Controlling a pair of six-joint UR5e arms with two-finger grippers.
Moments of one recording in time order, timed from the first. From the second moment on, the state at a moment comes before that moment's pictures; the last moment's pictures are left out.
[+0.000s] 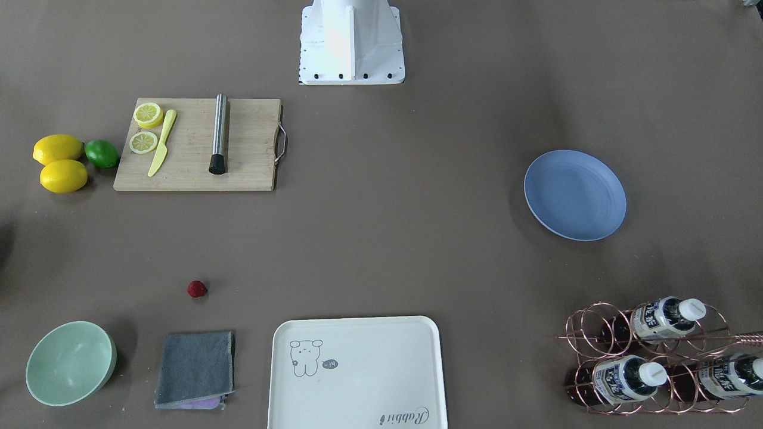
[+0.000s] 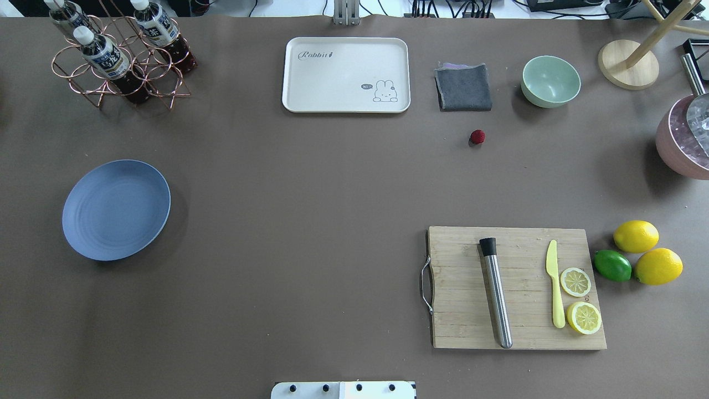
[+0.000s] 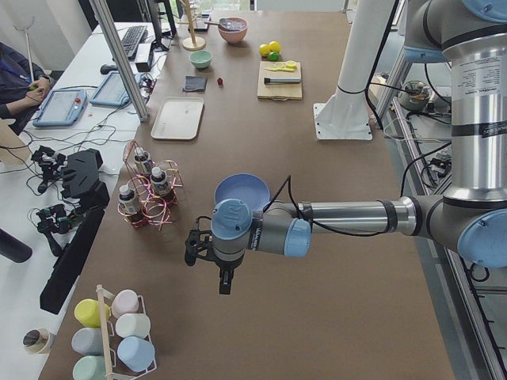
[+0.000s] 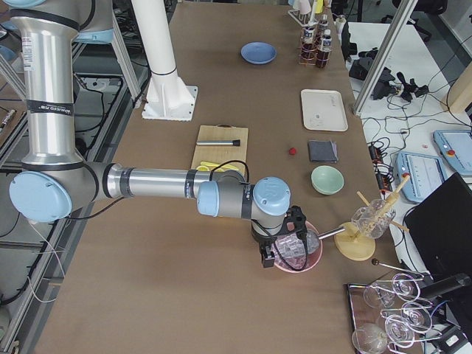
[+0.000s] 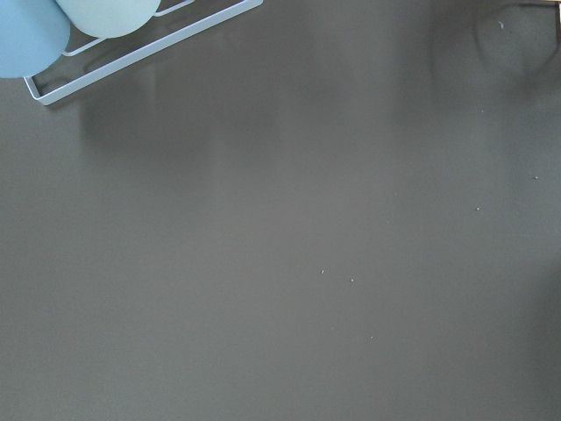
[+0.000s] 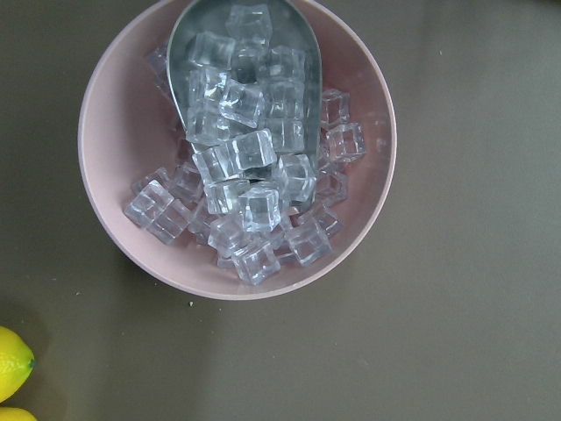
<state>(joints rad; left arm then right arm) -1.61 -1.45 -1.65 -1.76 -2.37 -0.06 1.63 -1.60 1.62 -1.61 2.34 -0.25</state>
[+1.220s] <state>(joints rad) -1.60 -1.51 -1.66 -1.93 -2.42 -0.07 1.58 -1.58 1.73 -1.61 2.34 -0.23</state>
